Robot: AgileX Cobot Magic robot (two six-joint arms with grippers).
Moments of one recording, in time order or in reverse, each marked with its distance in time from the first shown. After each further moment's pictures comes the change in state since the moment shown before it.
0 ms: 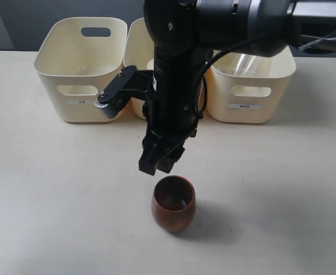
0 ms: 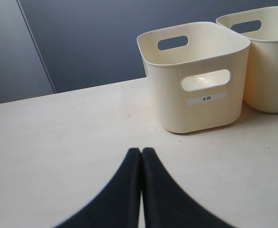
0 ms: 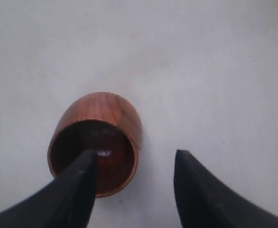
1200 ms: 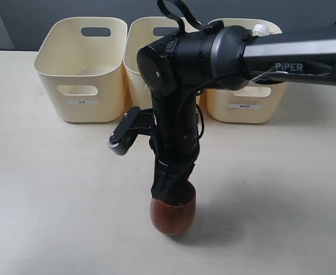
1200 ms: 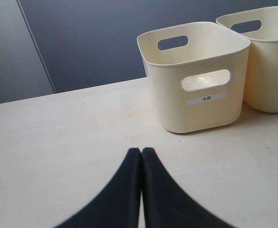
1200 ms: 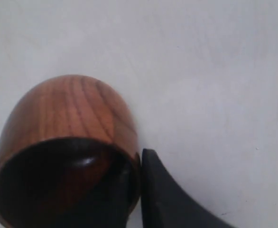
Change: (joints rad) left arm 0.000 0.000 0.000 0.000 0.000 0.000; right arm 0.000 0.128 0.054 -0.031 -0.002 -0.064
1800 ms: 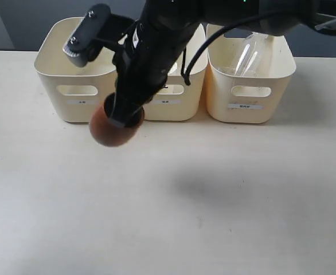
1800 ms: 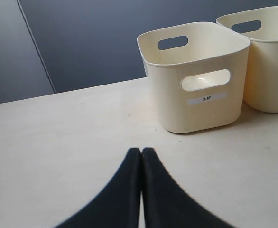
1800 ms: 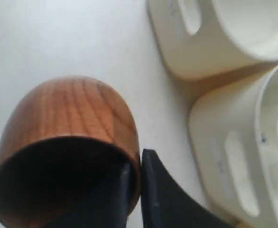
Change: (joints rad) left arm 0.000 0.000 0.000 0.000 0.000 0.000; right arm 0.000 -0.154 -0.135 -0.012 -0.360 -0.028
